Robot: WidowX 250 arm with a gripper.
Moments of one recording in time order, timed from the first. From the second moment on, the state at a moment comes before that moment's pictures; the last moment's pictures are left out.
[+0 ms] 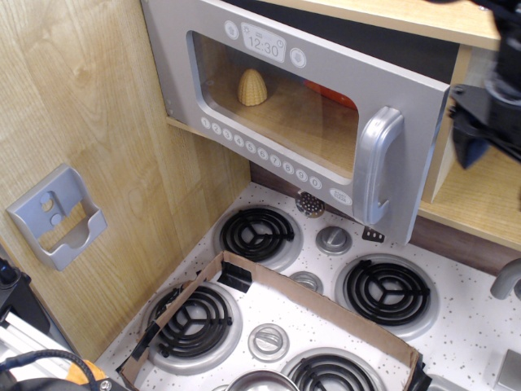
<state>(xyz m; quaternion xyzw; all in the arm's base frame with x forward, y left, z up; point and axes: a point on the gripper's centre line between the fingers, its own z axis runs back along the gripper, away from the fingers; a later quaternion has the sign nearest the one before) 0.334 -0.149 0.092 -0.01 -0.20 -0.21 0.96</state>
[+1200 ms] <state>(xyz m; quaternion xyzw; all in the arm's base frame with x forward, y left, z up) 0.226 -0.034 0.053 0.02 -0.15 -0.04 0.99</state>
